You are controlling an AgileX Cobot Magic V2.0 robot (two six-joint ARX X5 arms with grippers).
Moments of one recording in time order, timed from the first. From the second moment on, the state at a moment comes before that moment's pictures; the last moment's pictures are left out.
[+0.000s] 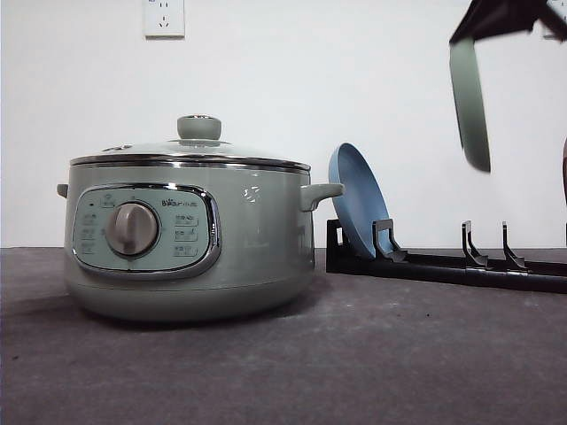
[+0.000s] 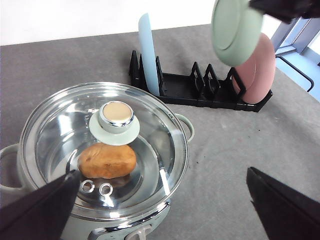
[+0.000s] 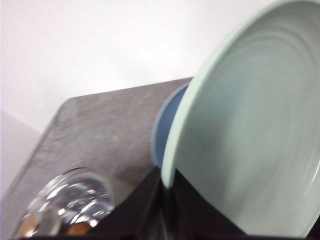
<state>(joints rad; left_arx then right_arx) -0.27 0.88 1.19 -0.75 0.42 -0.05 -0.02 1.48 1.46 -0.39 -0.60 0.36</state>
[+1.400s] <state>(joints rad) -0.27 0.88 1.19 -0.75 0.42 -0.04 0.75 0.98 0.88 -0.88 0.02 0.08</state>
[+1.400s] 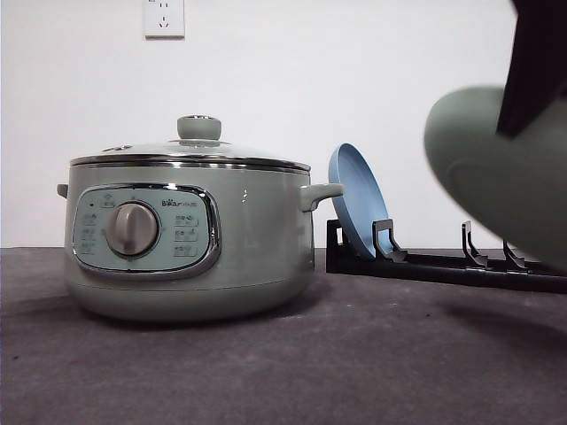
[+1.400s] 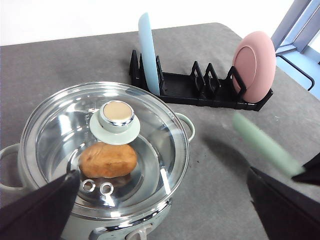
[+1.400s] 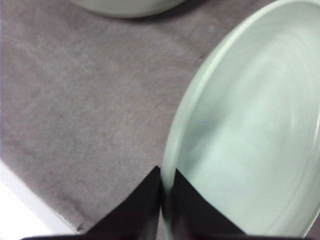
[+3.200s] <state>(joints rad) -0.28 0.88 1.19 -0.78 0.42 -0.04 0.90 1.08 0.95 -0.77 -0.08 0.24</state>
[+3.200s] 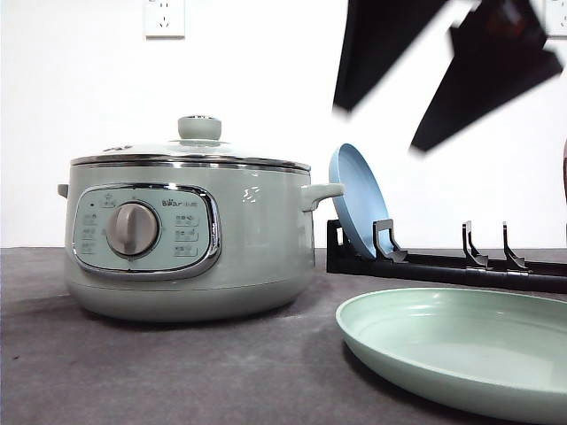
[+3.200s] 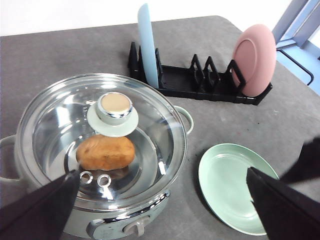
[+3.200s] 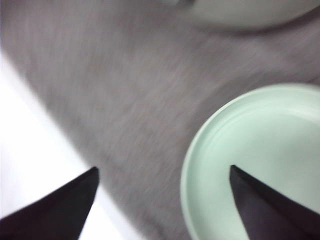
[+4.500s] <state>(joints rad) -0.30 1.22 1.46 -1.02 0.35 -0.02 0.27 0.52 0.98 -1.02 -0.29 0.09</state>
